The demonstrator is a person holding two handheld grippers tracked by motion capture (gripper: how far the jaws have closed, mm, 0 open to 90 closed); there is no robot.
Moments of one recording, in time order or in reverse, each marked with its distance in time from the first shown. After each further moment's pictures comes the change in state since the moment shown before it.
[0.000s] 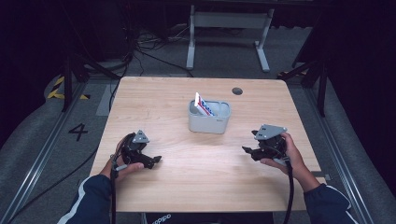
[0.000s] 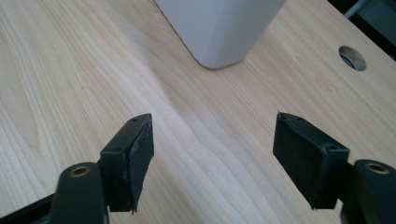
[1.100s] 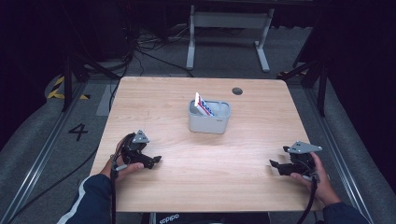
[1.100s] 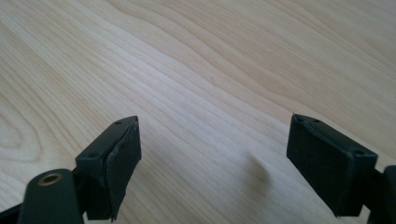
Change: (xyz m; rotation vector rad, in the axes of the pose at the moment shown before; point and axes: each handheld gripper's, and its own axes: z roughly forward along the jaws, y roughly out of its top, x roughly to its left) left arm 0.001 0.000 0.000 0.000 -0.001 0.007; right arm -0.024 -0.120 -0.024 0.016 -0.075 0.298
